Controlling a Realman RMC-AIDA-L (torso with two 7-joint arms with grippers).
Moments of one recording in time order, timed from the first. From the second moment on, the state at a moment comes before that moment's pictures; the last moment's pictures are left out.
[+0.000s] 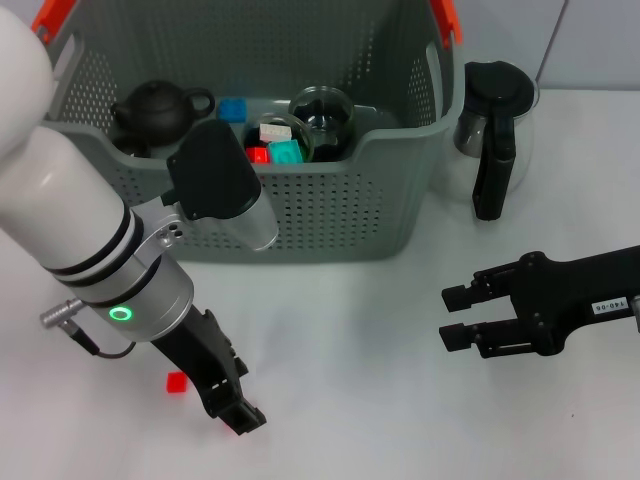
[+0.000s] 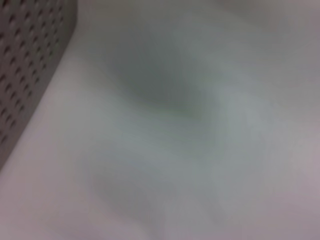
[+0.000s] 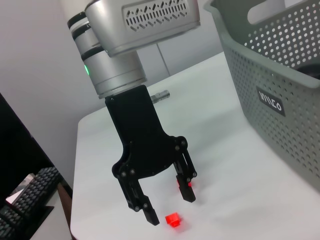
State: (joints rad) left arm -0.55 -2.18 1.43 1.32 2.61 1.70 -2.27; right arm 0.63 2.00 -0.91 -0.68 -2.08 -1.70 1.59
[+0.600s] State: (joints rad) left arm -0.57 -2.18 1.49 1.30 2.66 1.69 -2.51; right arm 0.62 2.00 -0.91 -0.68 -2.08 -1.70 1.58
